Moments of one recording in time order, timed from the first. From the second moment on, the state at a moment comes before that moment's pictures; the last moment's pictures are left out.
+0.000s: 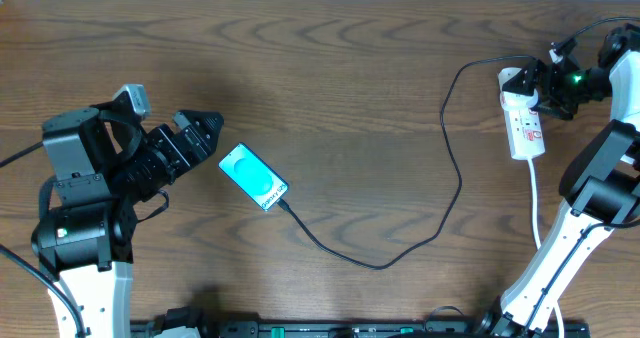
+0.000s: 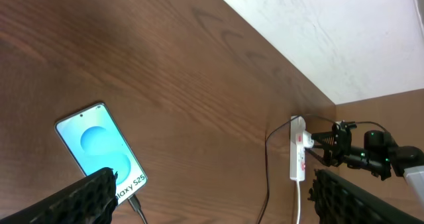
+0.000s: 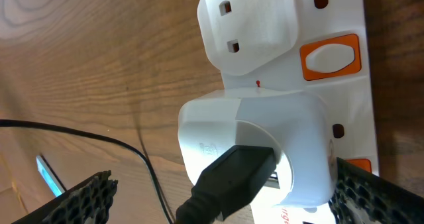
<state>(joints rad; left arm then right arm) 0.19 1.00 1.08 -0.80 0.59 -0.53 -0.45 2.46 2.18 -1.30 -0.62 -0.20</state>
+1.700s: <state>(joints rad) 0.20 1.00 1.08 -0.80 0.59 -0.51 -0.16 1.84 2.60 -1.70 -0.25 0.02</state>
